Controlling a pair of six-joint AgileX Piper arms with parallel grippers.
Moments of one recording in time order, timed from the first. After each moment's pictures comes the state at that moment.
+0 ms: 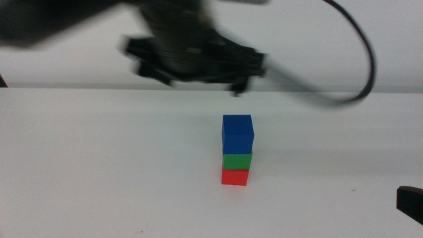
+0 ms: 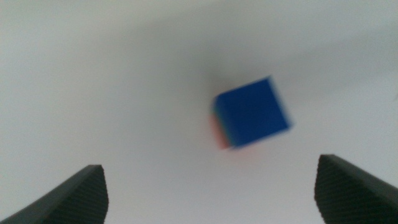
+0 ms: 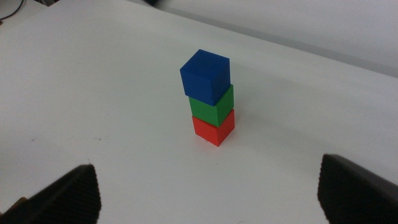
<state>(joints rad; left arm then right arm) -0.75 1.62 -1.68 0.20 1.21 -0.48 0.53 0.53 -0.74 0.17 0.81 -0.08</state>
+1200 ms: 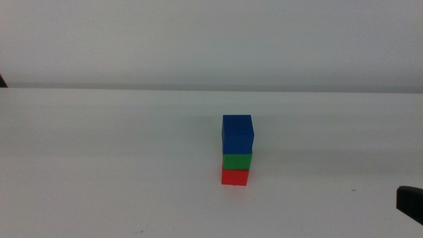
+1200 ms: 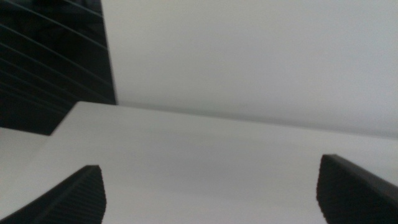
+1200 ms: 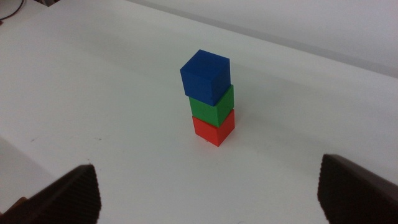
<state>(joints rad) 0.01 0.36 -0.85 0.13 0.88 -0.23 0.53 0.53 -0.74 0.17 0.81 -0.08</state>
